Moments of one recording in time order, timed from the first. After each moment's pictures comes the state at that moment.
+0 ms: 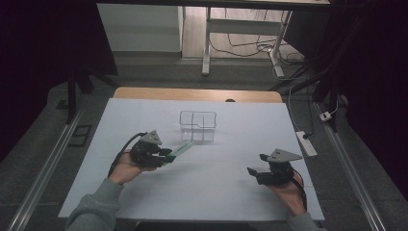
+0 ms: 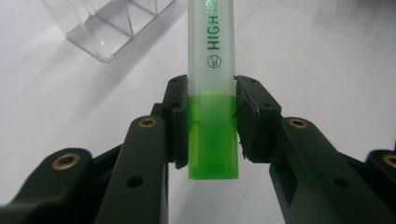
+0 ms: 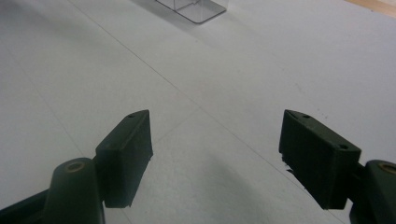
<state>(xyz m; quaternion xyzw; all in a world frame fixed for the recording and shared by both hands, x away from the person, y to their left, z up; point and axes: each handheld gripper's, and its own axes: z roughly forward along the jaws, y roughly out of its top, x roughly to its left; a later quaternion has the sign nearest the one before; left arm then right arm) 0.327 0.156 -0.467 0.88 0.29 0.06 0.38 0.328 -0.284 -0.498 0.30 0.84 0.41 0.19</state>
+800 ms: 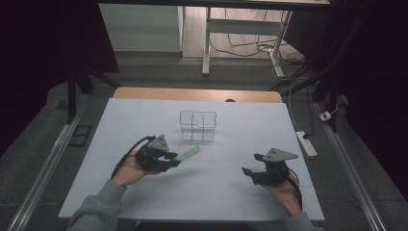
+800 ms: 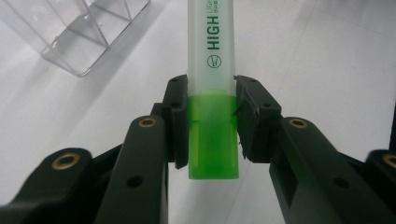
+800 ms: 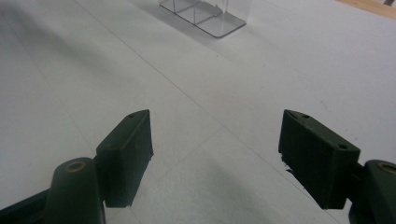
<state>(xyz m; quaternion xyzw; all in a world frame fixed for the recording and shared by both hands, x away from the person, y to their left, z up) 0.319 0.137 -0.465 0.90 0.24 0.08 0.36 0.327 -0.270 -0.495 0.29 0.84 0.43 0.17</state>
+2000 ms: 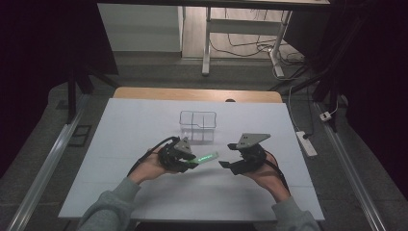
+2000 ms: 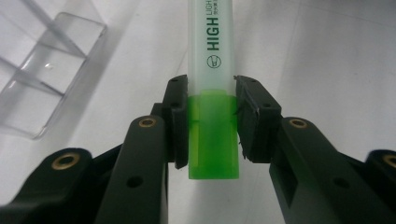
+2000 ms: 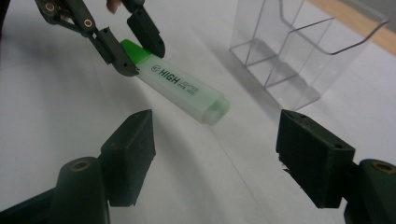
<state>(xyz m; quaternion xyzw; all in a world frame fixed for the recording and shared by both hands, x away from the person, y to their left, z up) 0.336 0.079 -0.471 0.93 0.17 0.07 0.32 0.348 -0.192 -0.450 0.17 0.89 0.41 0.12</state>
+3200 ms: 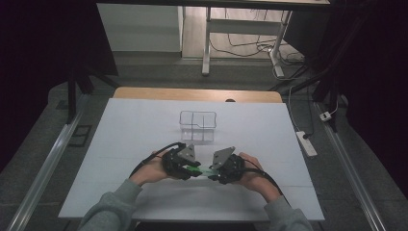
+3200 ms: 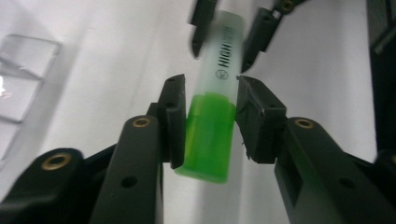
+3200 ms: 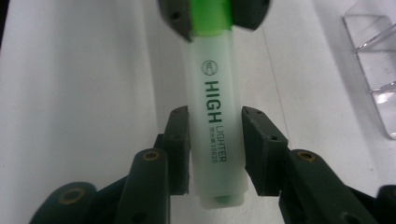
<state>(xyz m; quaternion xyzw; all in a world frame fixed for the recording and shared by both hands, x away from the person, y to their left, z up) 0.327 0.072 -0.471 0.93 0.12 0.06 0.33 0.336 -0.142 -0.483 0.00 0.96 0.28 0.09</state>
